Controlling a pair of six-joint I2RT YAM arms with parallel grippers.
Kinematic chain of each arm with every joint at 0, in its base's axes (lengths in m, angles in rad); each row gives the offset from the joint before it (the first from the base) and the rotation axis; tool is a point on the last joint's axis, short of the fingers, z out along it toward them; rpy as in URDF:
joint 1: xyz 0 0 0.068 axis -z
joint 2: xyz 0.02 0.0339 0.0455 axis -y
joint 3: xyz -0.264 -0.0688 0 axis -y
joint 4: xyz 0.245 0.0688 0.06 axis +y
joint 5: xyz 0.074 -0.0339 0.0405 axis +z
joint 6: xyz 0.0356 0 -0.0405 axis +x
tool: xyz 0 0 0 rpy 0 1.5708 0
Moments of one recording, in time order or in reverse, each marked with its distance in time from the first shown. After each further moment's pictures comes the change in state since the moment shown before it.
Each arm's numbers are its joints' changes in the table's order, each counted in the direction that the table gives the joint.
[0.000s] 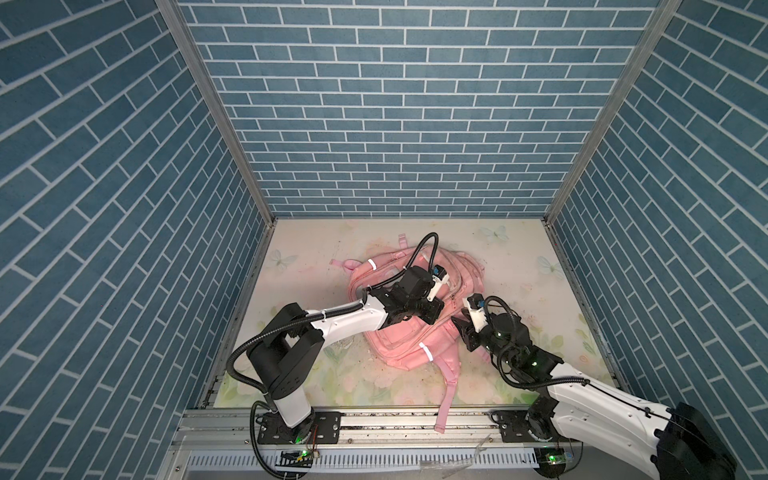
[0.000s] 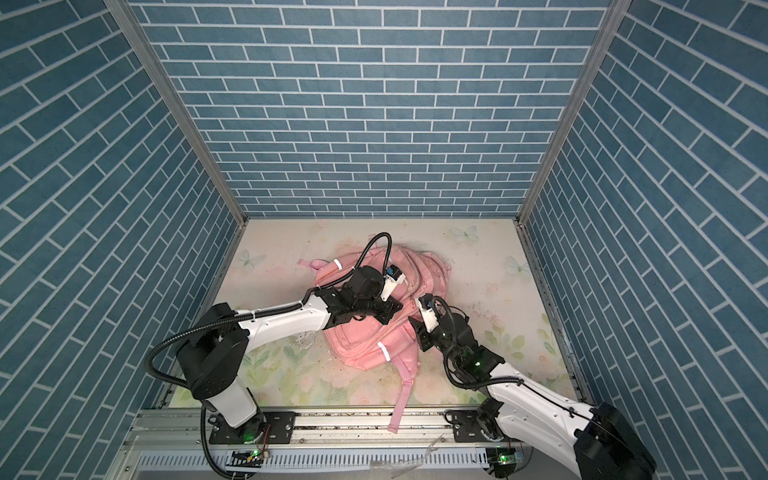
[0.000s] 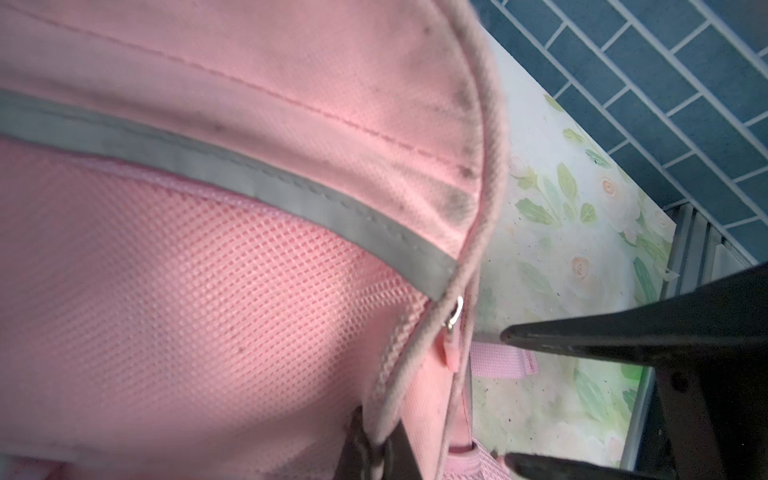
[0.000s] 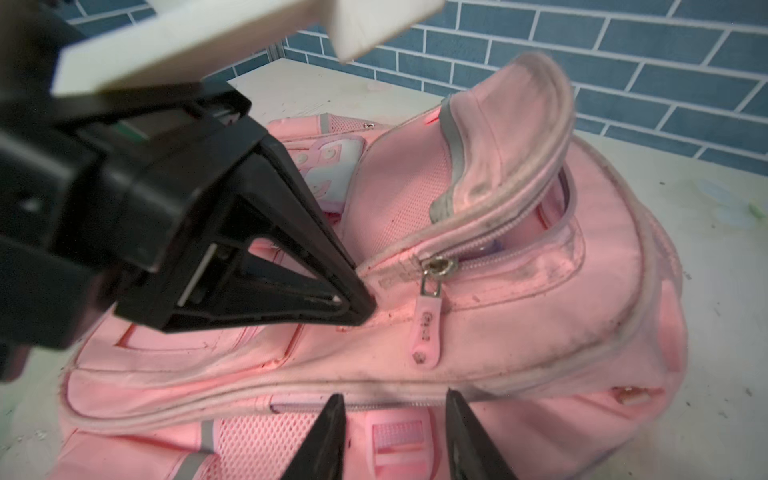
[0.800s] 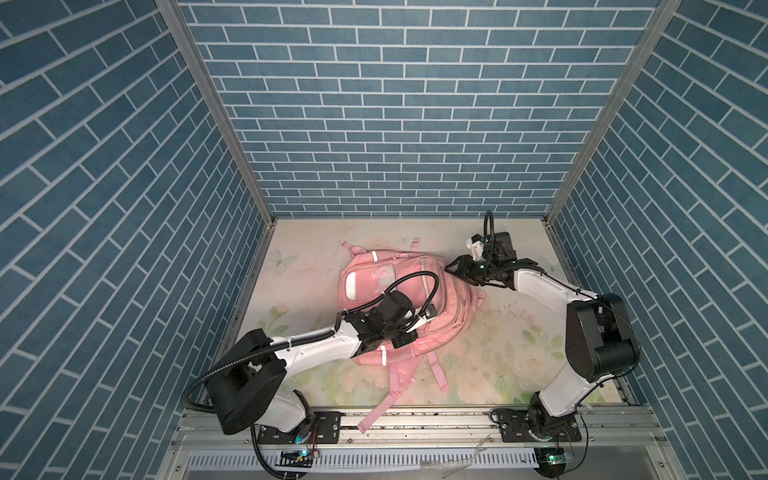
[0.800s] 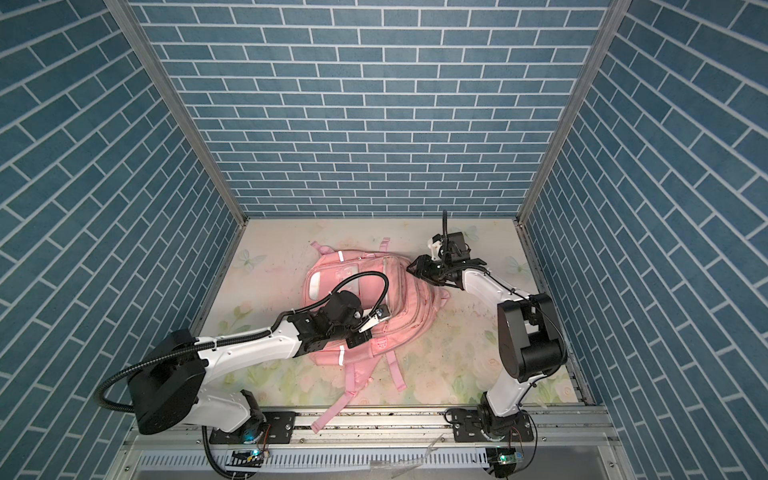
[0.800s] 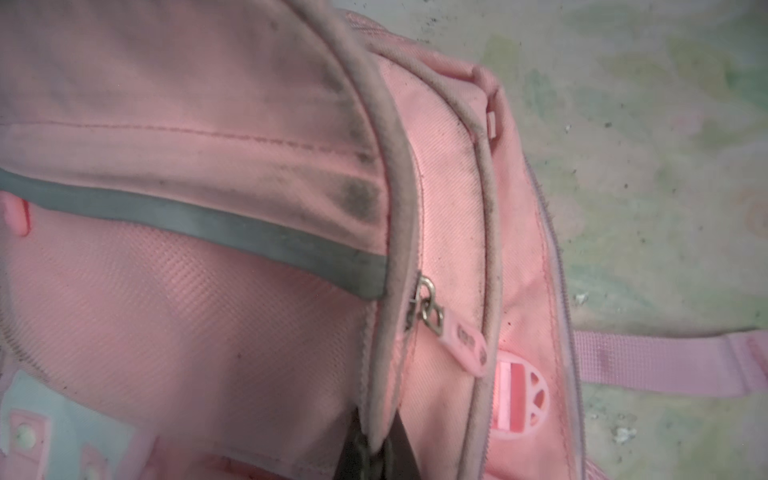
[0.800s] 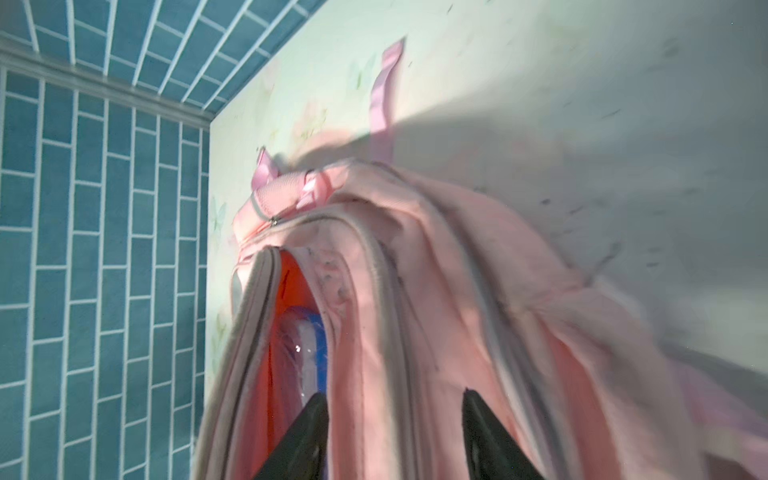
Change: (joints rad) left arm 0.031 0.250 -0.303 -0.014 0.172 0.545; right arm 0.532 -0.706 0.822 0.536 0.584 0.504
